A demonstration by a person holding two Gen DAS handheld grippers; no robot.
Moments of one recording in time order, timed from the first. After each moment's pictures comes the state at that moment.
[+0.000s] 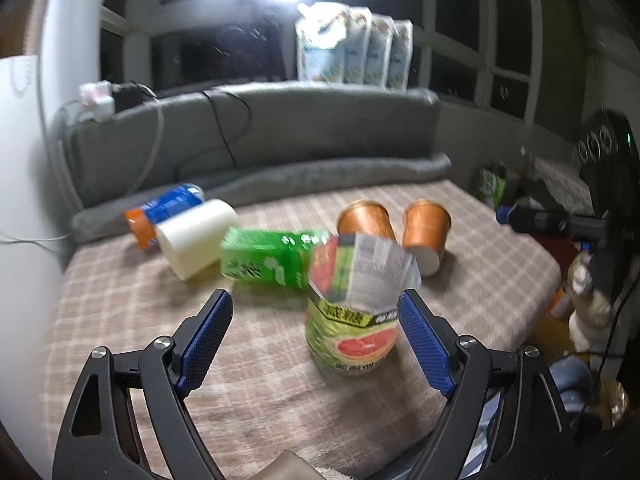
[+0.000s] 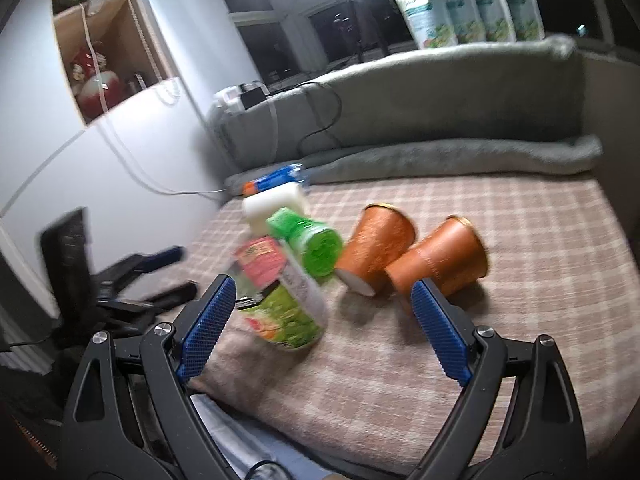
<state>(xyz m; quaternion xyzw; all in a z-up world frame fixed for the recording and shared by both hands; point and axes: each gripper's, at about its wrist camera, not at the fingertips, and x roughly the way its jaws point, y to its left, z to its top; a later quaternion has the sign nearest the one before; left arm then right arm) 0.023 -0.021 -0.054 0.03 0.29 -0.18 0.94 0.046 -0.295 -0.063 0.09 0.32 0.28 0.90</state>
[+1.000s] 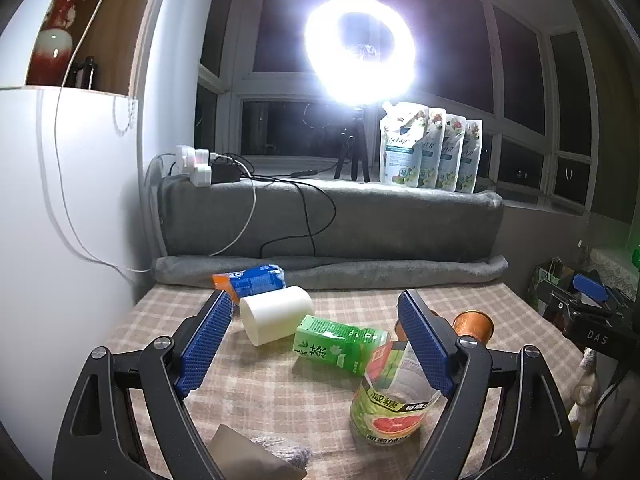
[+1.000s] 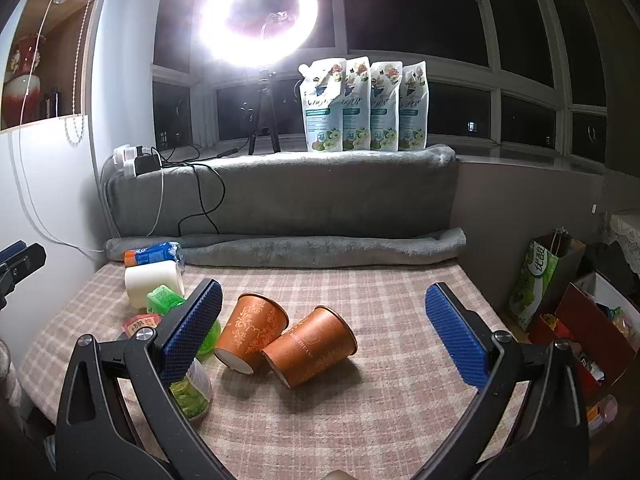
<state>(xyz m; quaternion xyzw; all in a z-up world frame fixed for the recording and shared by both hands) 0.001 -0.001 -0.003 -0.02 0.16 -0.04 0.99 0.023 -0.294 -0.027 0.01 0.17 0.04 0.98</state>
